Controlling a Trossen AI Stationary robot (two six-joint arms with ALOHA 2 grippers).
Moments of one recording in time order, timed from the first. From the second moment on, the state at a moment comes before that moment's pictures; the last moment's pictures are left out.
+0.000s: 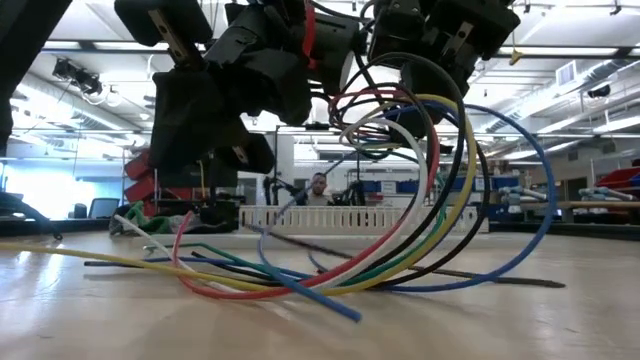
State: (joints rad) left arm -0.08 2.05 1.58 -1.33 0.49 0.28; right arm 0.05 1.57 1.04 -0.37 -0.21 0.11
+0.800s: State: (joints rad) left arm -0.10 1.79 1.55 -1.26 0.35 0.07; right arm 0.04 1.57 1.04 -0.41 -0.17 0.13
